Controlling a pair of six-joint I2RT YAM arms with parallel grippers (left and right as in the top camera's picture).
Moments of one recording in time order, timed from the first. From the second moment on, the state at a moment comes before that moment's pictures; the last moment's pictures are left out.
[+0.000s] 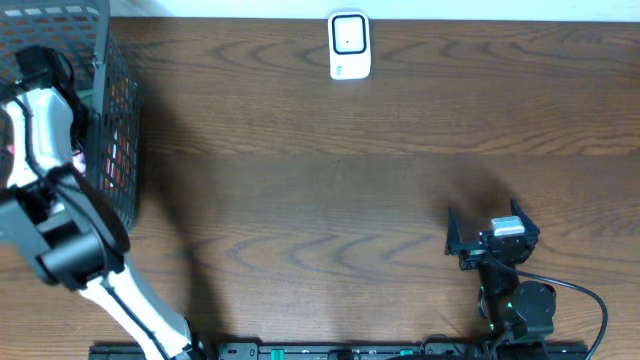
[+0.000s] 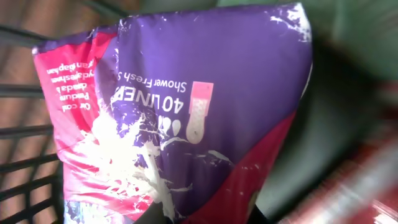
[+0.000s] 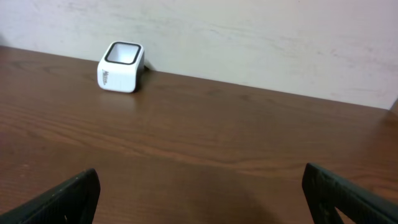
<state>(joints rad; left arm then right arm) 0.45 2.08 1.76 -0.94 -0.35 -0.14 0.09 0.02 0.01 -0.07 0.00 -0.12</state>
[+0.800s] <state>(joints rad) 0.04 1.20 1.77 -0.81 0.07 -0.46 0.09 0.02 0.01 -0.07 0.00 -0.12</state>
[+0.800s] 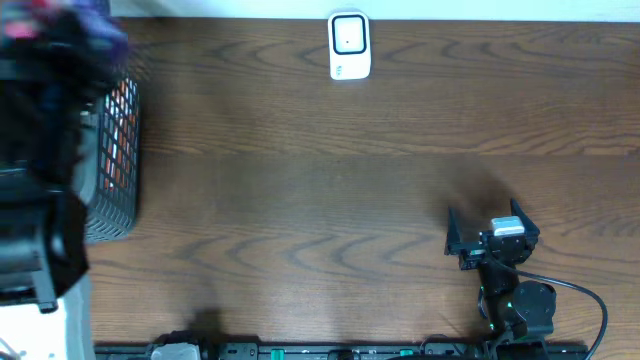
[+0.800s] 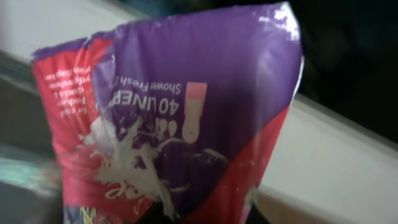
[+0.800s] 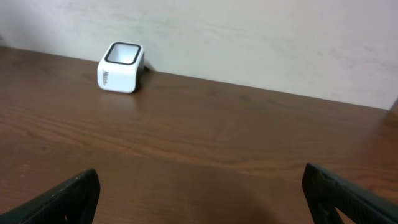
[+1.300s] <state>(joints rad) -0.50 1.58 1.71 -1.07 0.18 -0.48 0.09 0.02 0.01 -0.07 0.00 -0.12</state>
